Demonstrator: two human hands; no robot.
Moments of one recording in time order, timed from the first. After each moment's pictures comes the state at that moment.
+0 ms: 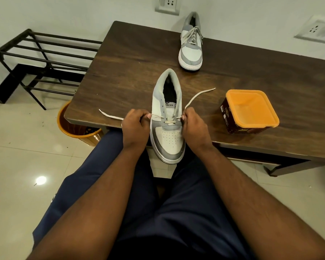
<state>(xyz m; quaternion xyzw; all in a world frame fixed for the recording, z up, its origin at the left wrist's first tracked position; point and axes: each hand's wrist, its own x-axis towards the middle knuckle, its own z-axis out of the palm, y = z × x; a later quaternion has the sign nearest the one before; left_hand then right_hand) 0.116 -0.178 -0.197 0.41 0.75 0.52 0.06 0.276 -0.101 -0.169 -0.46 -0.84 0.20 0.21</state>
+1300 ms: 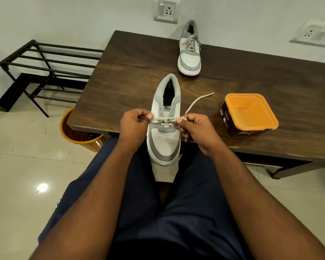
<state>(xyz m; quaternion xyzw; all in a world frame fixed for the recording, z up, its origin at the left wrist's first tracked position) 0.109 -0.186 -0.144 0.33 0.73 0.52 0.29 0.277 -0.108 -0.127 -0.45 -0.61 0.61 0.24</state>
